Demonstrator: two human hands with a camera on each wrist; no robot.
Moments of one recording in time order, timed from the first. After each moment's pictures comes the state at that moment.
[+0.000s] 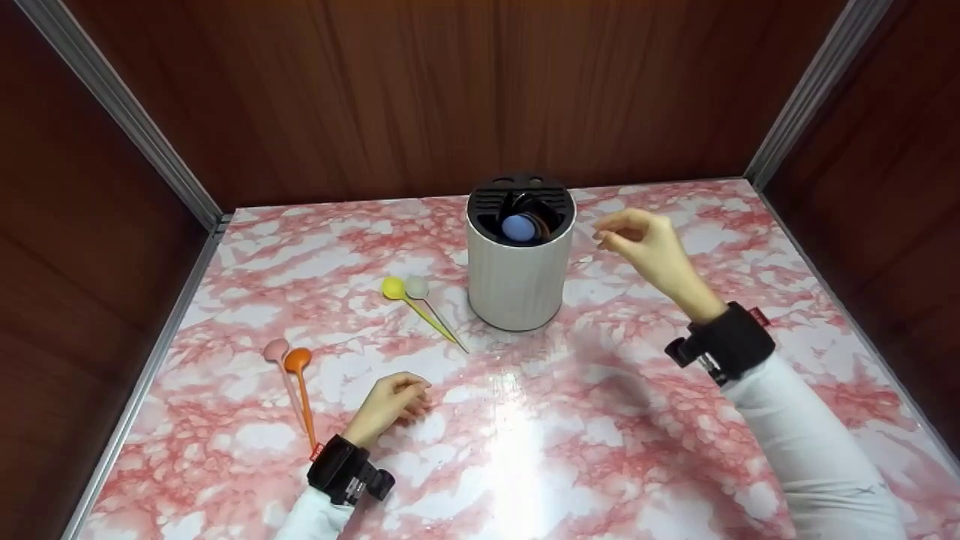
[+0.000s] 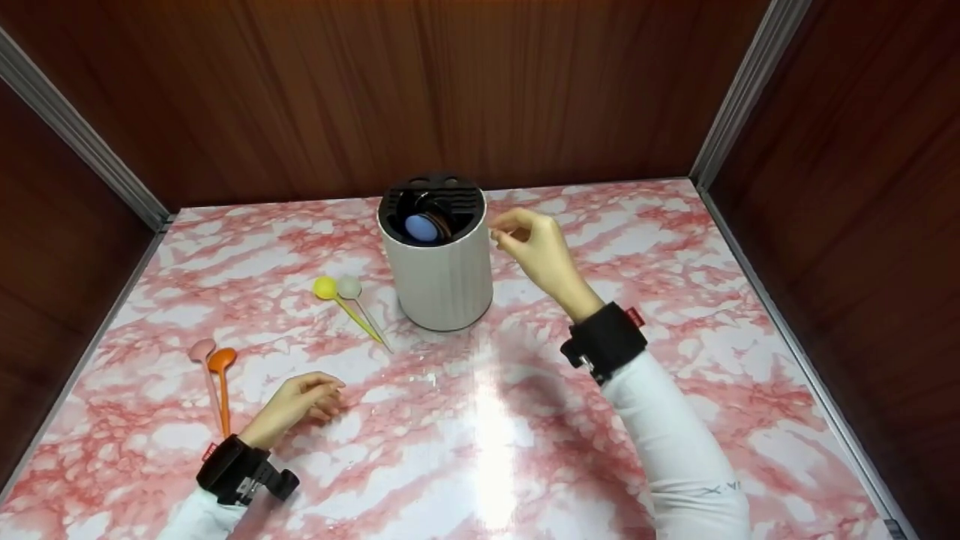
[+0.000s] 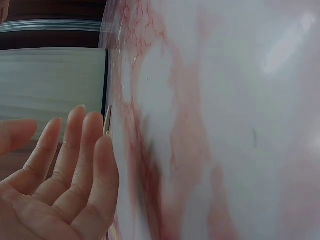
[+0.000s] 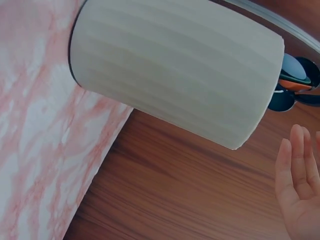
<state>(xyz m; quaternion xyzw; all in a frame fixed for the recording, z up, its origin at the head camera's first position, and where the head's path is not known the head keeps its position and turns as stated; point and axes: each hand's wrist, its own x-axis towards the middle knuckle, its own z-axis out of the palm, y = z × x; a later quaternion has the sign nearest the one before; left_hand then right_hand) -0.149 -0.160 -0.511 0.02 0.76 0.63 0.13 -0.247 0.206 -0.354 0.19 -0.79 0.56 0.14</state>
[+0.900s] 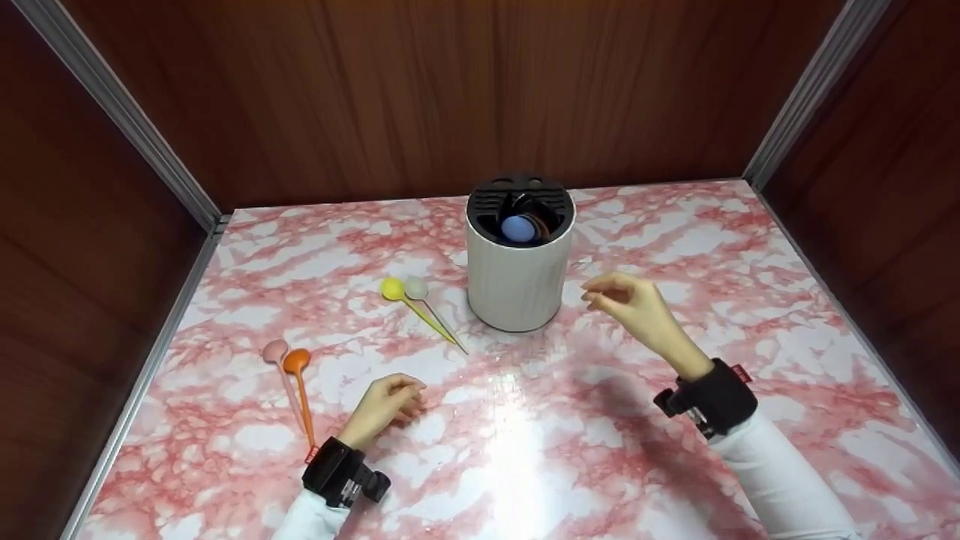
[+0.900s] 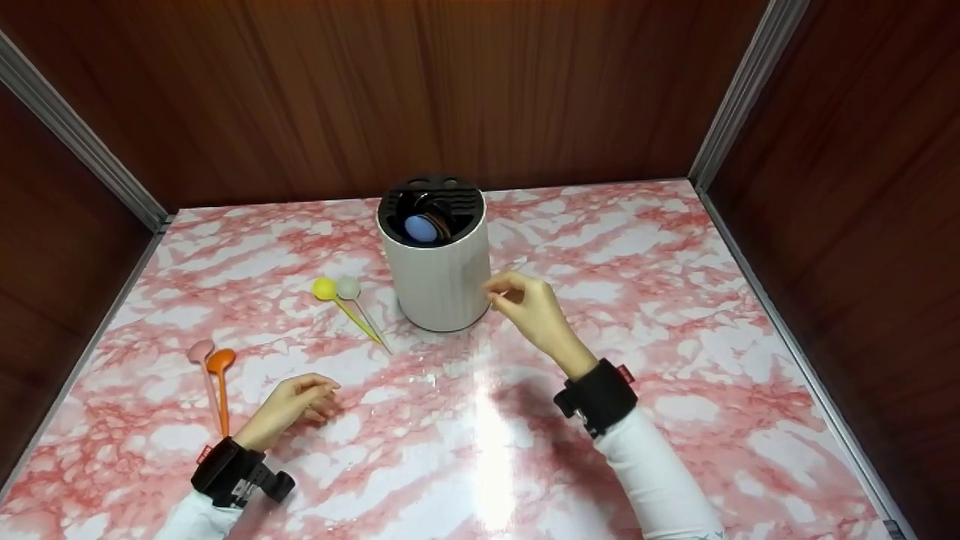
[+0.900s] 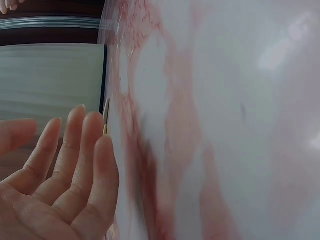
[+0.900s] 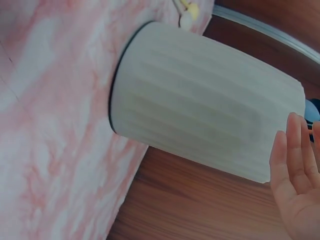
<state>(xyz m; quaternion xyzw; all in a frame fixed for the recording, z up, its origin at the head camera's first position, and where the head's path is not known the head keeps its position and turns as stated) -0.148 -0.164 -0.508 0.00 0.76 0.64 0.14 -0.211 0.204 -0.413 0.19 -0.80 0.57 0.07</state>
